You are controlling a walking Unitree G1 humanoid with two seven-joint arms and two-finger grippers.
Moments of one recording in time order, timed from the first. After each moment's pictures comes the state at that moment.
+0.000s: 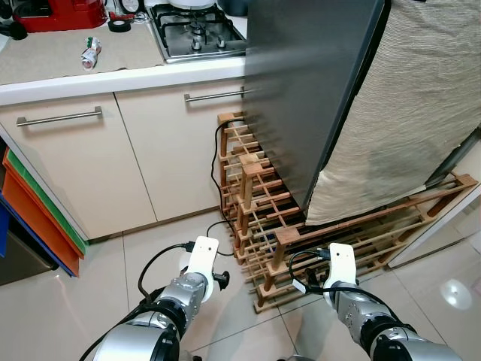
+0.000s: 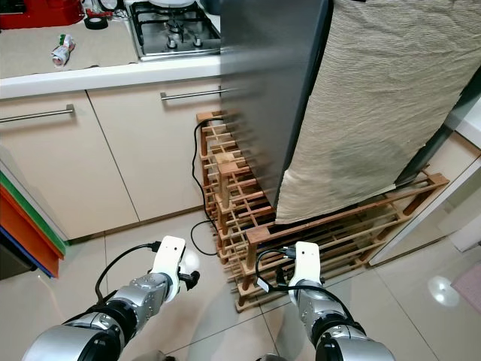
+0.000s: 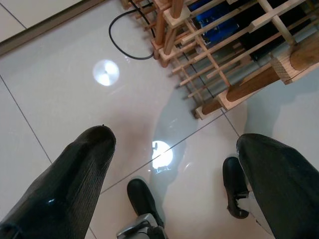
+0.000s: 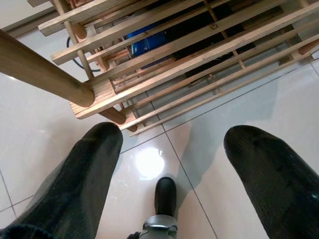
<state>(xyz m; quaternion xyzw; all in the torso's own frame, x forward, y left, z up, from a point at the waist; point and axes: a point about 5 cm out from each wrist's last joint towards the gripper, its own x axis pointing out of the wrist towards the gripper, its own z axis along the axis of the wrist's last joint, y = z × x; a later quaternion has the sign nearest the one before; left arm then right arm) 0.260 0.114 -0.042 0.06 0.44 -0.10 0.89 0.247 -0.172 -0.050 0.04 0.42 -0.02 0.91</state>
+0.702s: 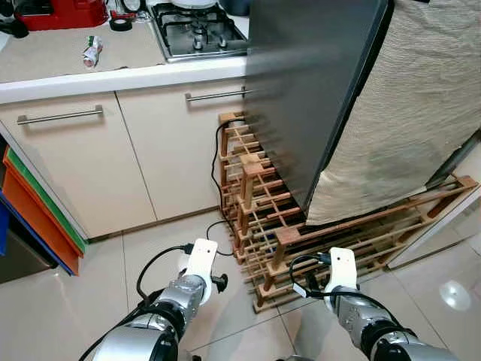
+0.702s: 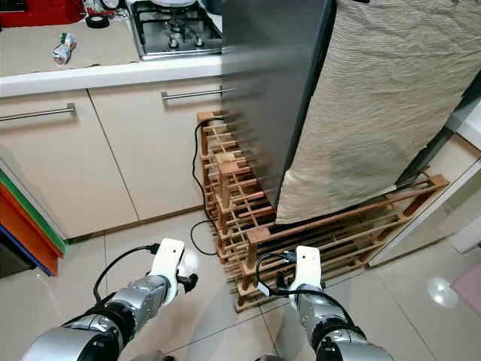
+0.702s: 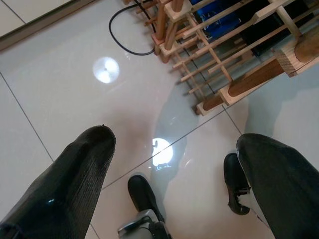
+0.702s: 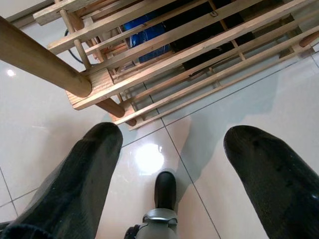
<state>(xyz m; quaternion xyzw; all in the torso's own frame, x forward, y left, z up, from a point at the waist) 0.256 0.113 -0.045 0.06 0.44 -0.10 0.89 0.240 -0.172 -0.055 0.05 0.43 -0.02 0.90</state>
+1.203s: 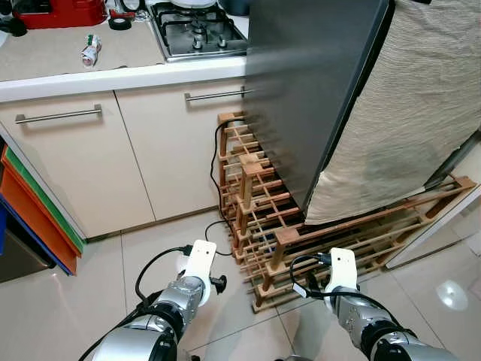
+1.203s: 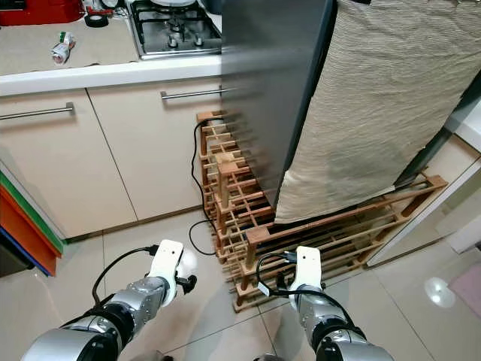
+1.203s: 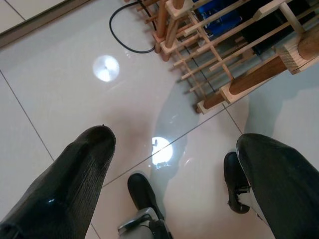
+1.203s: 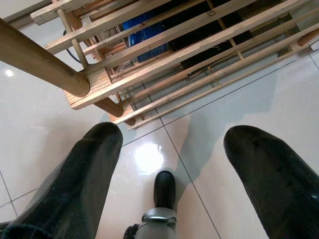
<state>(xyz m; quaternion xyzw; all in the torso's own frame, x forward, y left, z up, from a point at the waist) 0.254 0.116 -0.046 0.06 0.44 -0.10 0.89 0.240 -0.172 -0.055 0.05 0.43 -0.03 0.90</state>
